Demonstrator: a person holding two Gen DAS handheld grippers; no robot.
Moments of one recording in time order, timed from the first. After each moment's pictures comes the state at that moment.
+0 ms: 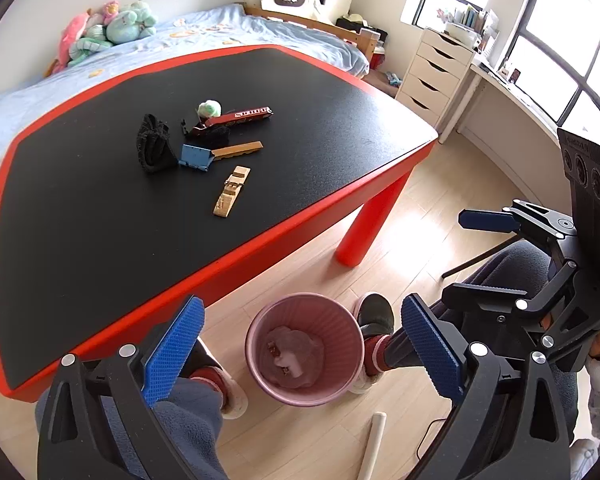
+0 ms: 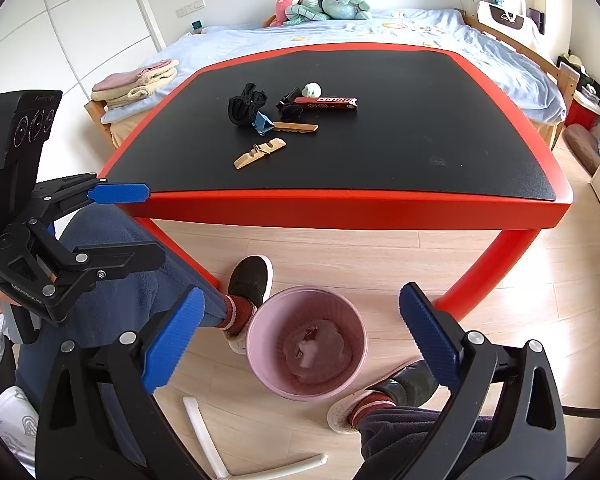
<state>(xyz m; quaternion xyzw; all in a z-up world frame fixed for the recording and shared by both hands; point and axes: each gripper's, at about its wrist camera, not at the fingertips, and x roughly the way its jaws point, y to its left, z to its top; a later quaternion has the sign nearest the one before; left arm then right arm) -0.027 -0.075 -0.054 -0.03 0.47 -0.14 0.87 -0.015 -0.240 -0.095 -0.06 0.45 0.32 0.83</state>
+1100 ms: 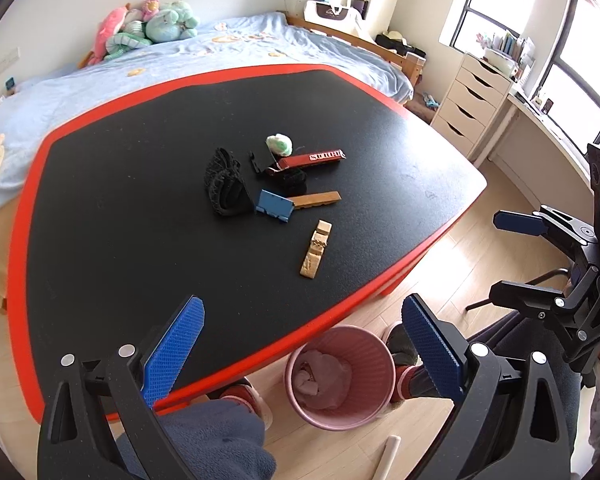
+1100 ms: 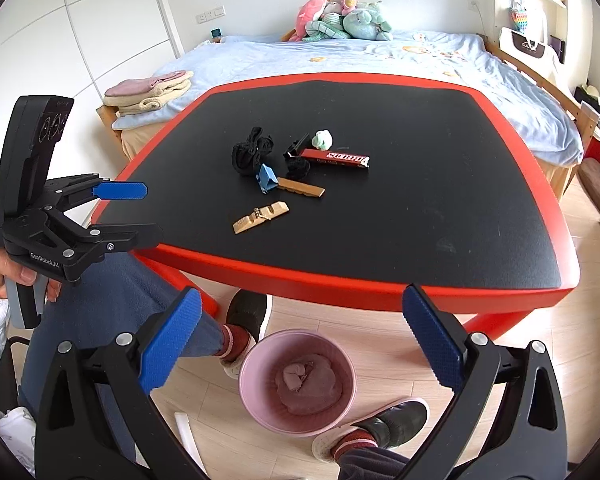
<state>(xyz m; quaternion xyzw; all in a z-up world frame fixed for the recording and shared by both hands) 0.018 -0.018 -0.032 -0.05 0.46 -0.08 0.88 0.038 -0.217 -0.063 -0.08 0.42 0.36 0.83</state>
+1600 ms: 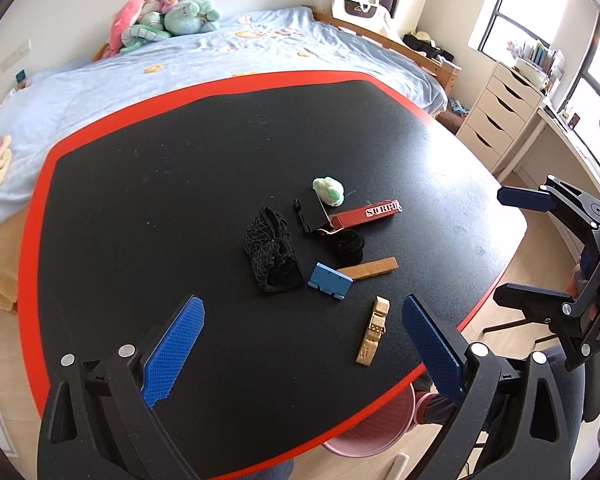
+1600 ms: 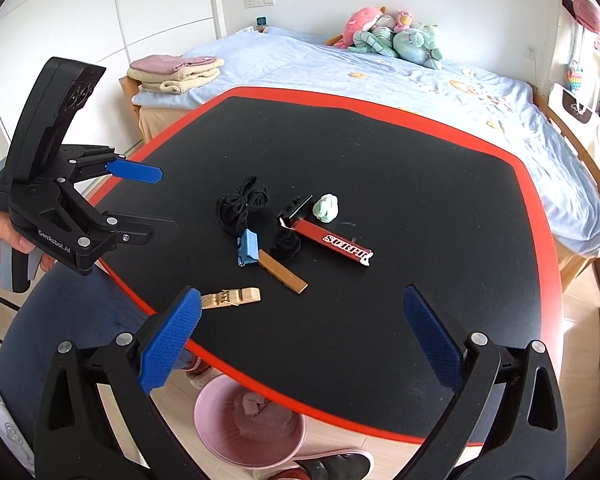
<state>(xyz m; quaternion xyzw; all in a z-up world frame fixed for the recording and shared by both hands) 0.097 0.010 -0.028 -0.06 0.48 -0.05 0.87 0.125 -0.161 -0.043 -0.18 0.38 0.42 0.80</state>
